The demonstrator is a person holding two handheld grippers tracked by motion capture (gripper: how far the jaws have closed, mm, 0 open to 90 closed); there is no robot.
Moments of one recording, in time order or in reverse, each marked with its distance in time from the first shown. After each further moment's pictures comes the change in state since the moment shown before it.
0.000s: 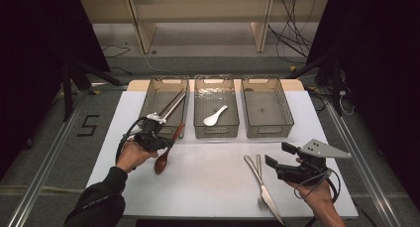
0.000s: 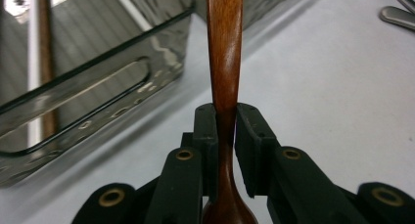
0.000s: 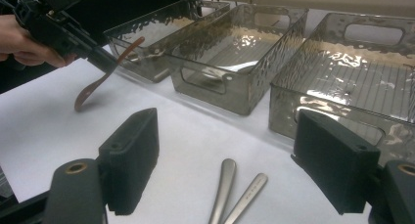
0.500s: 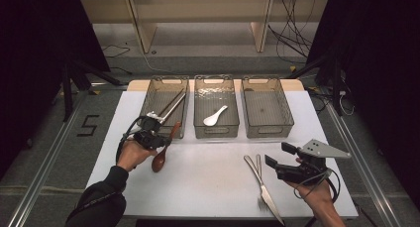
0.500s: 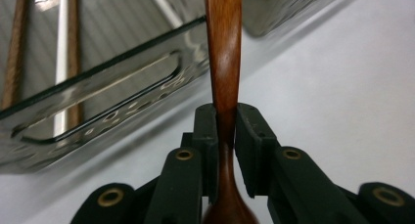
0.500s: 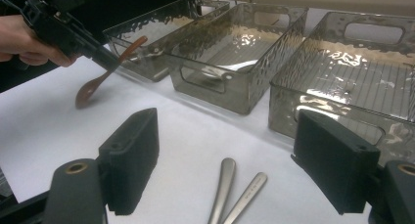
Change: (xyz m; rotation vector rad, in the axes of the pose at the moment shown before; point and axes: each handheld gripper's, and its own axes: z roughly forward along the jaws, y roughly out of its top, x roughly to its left) left arm 0.005 0.000 0.008 0.018 0.049 -0.041; right arm 0.000 0.000 0.001 0.002 -0.001 0.002
